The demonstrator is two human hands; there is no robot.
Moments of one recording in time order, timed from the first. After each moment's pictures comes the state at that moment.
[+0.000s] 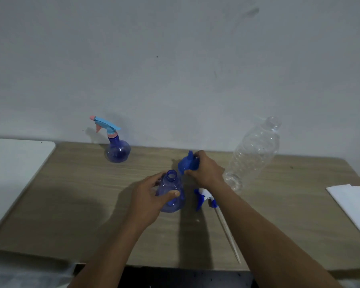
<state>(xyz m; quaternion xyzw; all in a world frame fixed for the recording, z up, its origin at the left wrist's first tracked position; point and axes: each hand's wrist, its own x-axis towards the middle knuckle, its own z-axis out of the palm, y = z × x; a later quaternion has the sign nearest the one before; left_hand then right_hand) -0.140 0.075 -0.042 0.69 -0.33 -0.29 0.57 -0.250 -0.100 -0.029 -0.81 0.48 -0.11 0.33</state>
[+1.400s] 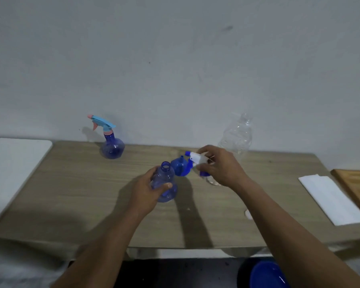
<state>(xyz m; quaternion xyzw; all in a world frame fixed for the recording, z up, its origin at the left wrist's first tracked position) -0.158 0.084 -0.045 0.68 -0.35 -0.31 0.56 -0.338 -0.058 0.065 -0.83 0.42 -0.15 0.33</state>
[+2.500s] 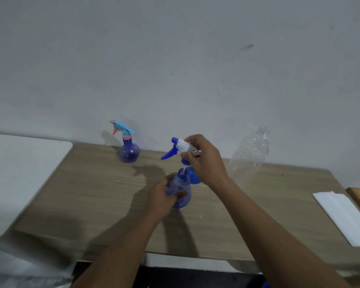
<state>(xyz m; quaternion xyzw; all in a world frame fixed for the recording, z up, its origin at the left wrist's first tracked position) -0.155 0.079 -0.051 0.69 -0.32 -0.34 0.55 -0.255 -0.014 0.086 -0.81 0.34 -0.30 0.38</state>
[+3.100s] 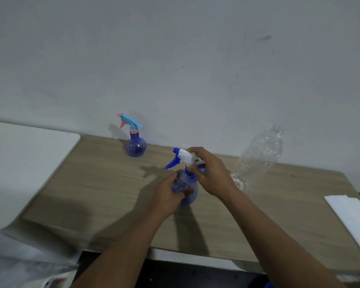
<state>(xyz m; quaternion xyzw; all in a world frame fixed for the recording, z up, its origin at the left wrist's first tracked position) -0.156 0.079 -0.058 0.69 -0.32 -0.33 0.56 -0.264 -0.015 0.049 -0.86 0.30 -0.22 0.34</state>
